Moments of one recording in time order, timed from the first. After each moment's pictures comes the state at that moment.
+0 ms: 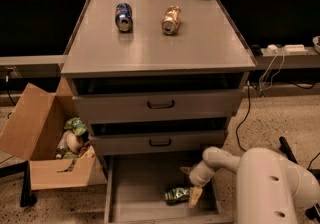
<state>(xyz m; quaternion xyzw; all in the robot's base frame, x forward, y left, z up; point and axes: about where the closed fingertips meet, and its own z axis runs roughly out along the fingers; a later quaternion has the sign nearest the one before) 0.546 -0.151 0.185 -0.72 0.65 0.19 0.15</state>
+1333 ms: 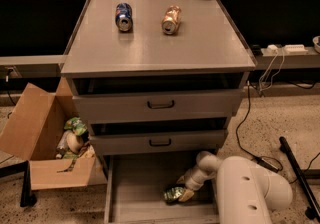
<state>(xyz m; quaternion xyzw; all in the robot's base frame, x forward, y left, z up) 0.550 -0.132 0.112 -0.70 0.67 0.23 0.13</state>
